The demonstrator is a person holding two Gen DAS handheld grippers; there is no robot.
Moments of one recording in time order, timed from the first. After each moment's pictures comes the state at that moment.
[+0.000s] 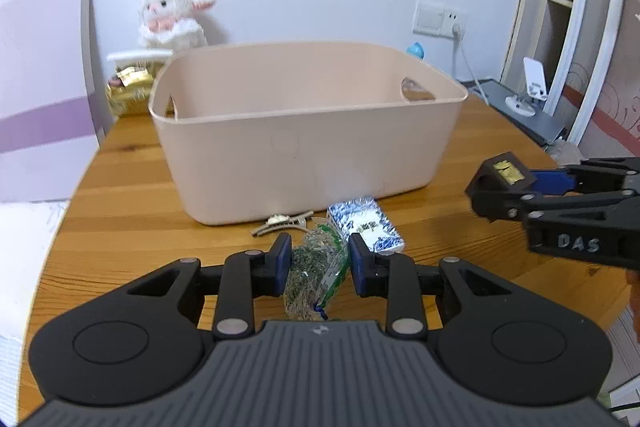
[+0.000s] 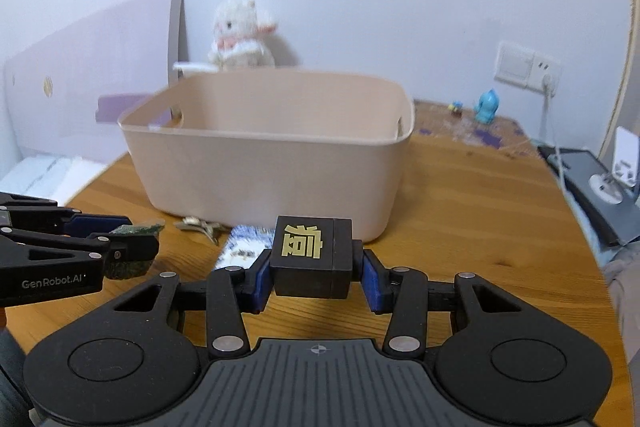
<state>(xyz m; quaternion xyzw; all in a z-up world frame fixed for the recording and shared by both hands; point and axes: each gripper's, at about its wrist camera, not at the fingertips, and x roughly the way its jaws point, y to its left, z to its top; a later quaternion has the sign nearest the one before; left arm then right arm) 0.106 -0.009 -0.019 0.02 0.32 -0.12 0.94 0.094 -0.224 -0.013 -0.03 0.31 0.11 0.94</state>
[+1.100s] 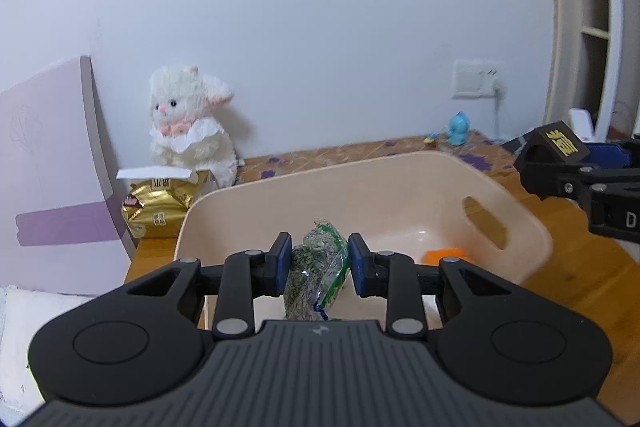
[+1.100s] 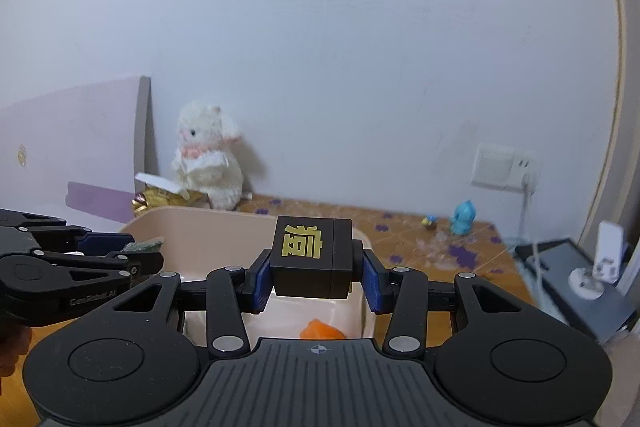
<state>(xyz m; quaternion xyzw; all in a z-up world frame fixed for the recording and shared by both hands) 0.229 -0.022 0.034 0.06 0.26 -0.07 0.96 0.189 -0.228 0.056 -0.03 0.22 0.08 0.97</state>
